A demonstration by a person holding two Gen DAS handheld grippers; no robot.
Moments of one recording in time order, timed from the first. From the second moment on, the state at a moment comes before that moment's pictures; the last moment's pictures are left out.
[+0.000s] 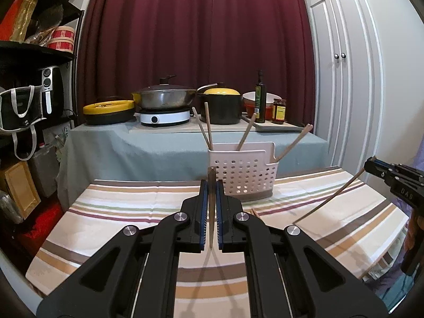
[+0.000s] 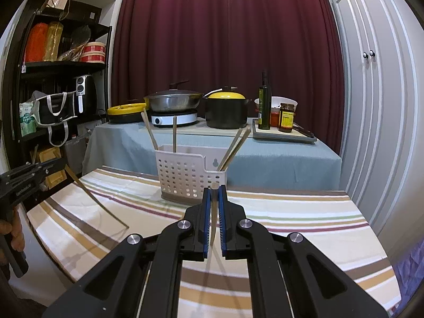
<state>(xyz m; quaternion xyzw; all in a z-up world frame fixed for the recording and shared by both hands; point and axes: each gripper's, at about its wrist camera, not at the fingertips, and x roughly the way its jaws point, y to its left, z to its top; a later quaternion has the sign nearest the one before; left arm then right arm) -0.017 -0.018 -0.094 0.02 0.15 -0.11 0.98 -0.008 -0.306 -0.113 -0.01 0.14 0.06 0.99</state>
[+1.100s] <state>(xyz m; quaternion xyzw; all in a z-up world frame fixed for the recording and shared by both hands) 0.049 -0.027 -0.033 0.00 0.08 -0.11 0.99 0.053 -0.306 -0.056 0.00 0.07 0.09 0.99</state>
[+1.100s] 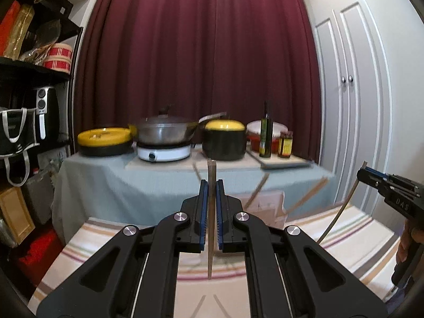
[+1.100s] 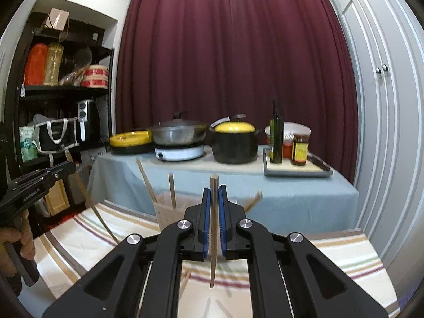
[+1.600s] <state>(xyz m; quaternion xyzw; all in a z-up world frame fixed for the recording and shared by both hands) 0.109 -0.046 0.036 -0.02 0.00 -0.14 0.99 0.100 -0.308 0.005 0.00 -0.02 0.10 1.00</state>
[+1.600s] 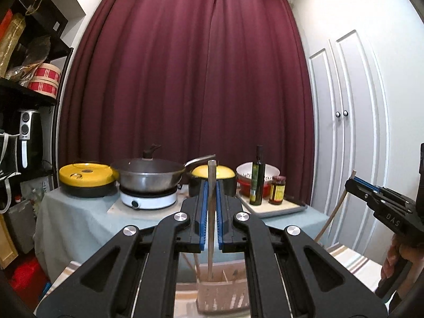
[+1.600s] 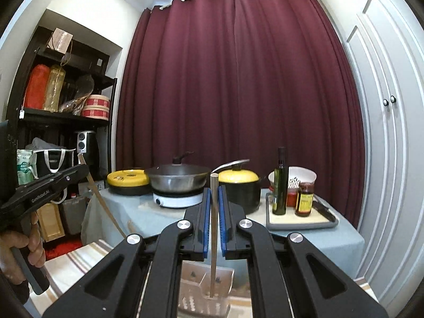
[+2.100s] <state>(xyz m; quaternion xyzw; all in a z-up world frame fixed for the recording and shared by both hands) 0.174 -0.068 -0.004 -0.01 0.06 -0.15 0.99 0.166 -0.306 -0.036 0.01 0.03 0.10 0.99</state>
